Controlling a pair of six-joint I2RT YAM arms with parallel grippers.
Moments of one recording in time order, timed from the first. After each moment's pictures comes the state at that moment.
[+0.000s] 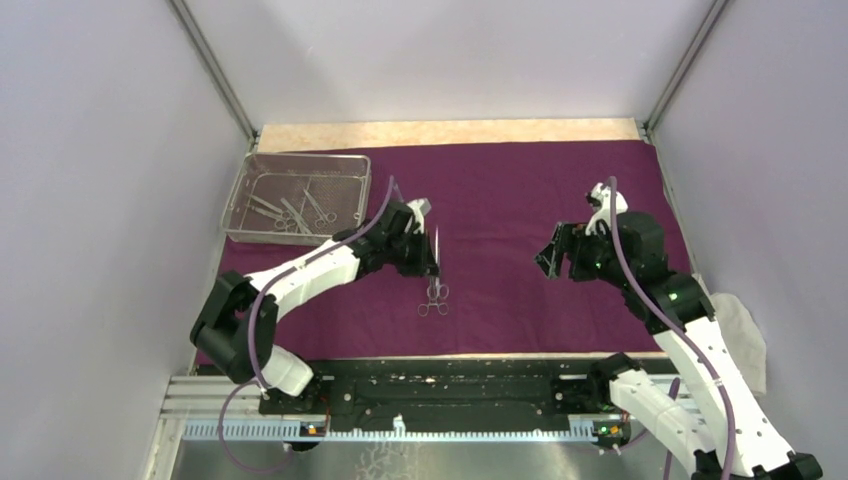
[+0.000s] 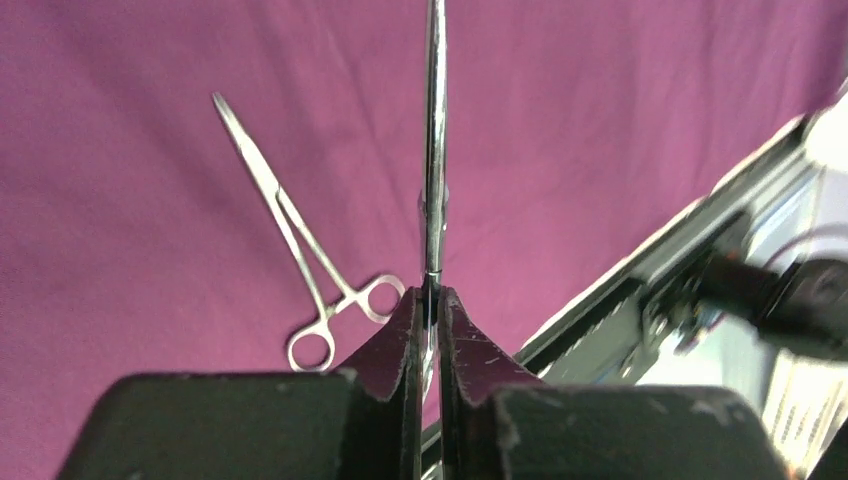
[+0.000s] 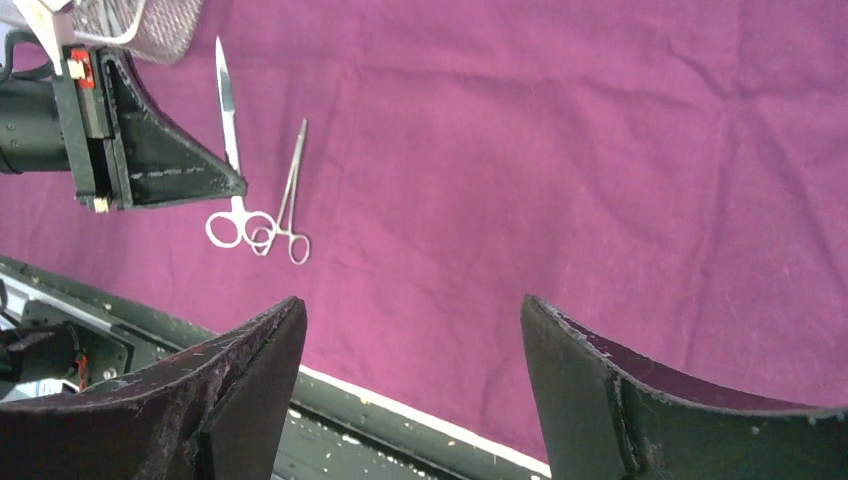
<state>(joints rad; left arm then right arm) -0.65 1.48 0.97 -0.28 0.29 -0.64 0.34 0.73 0.92 -0.75 -0.14 0.32</state>
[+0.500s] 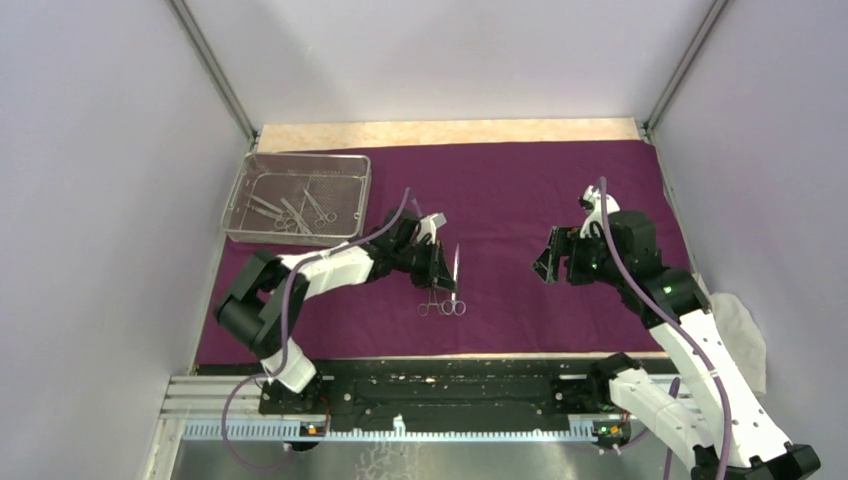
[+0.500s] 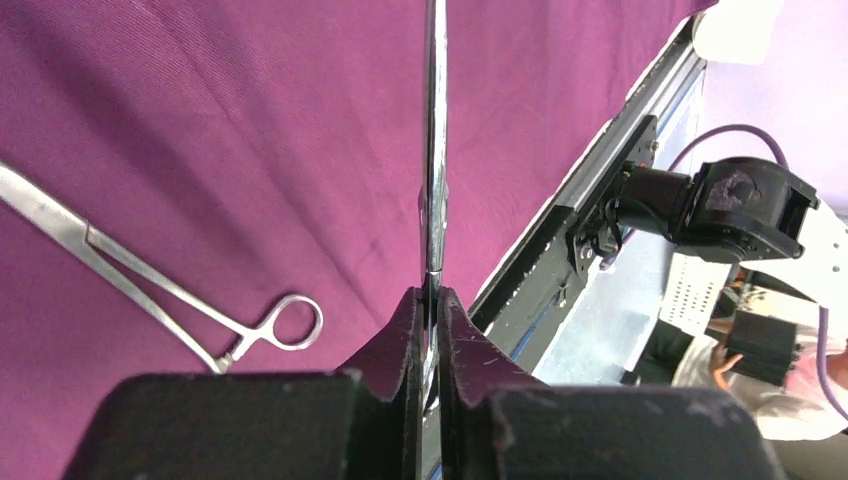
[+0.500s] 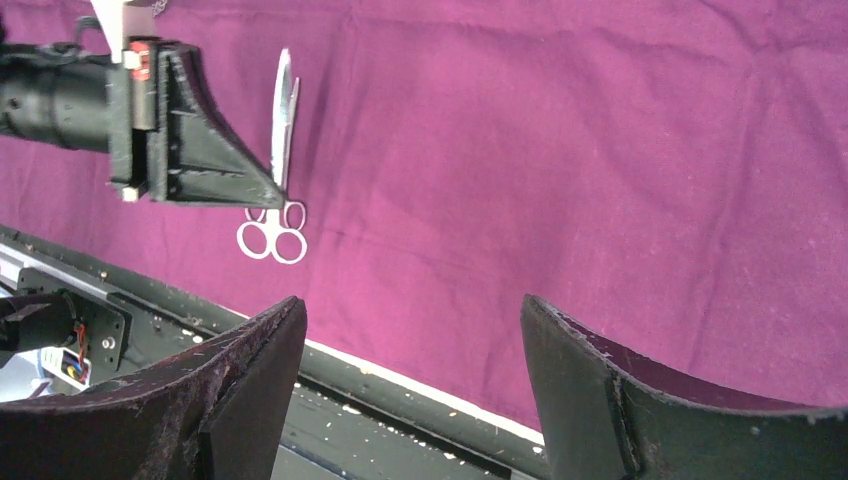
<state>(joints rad) -0.64 1.60 0.84 -0.02 0.64 -0.64 0.34 0.75 0.91 -0.81 -0.17 0.32</state>
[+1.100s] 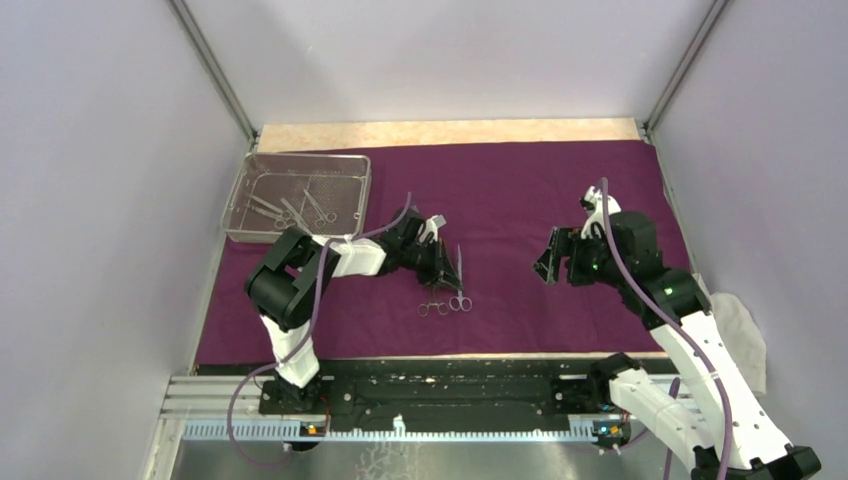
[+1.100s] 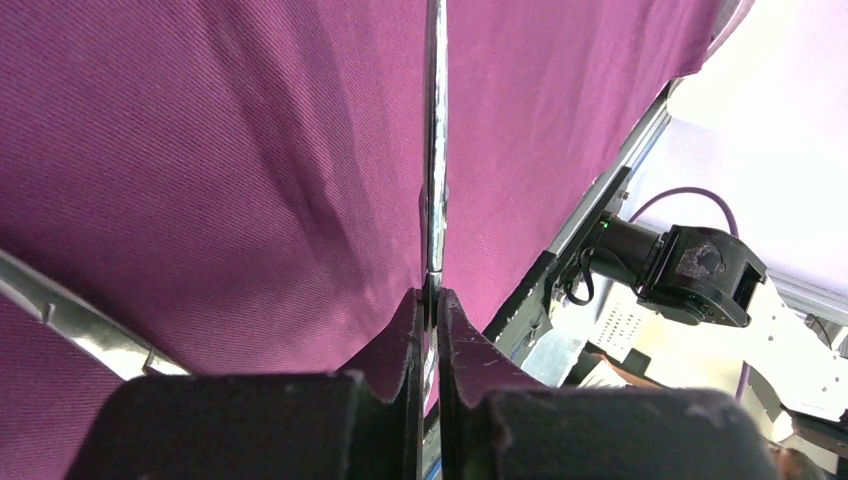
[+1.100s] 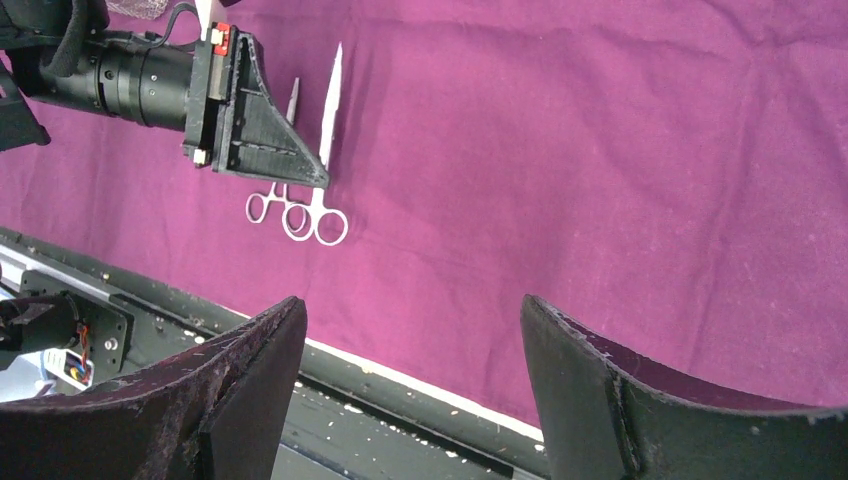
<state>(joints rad) -0.61 1.84 0.90 0.10 0.70 -0.81 0.34 0.75 0.91 -0.82 -0.17 0.32</state>
